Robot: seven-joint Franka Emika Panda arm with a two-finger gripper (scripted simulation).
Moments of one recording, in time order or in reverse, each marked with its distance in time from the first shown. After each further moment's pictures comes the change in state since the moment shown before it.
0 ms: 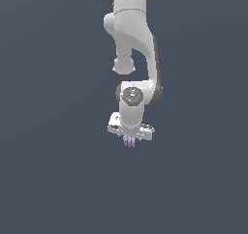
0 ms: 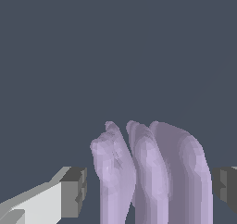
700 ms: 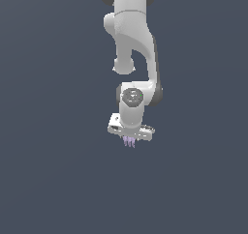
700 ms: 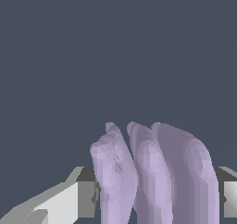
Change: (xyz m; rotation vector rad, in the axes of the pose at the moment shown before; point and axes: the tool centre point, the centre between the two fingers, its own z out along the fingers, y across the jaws) arm 0.002 -0.001 0.003 0.001 0.002 0.000
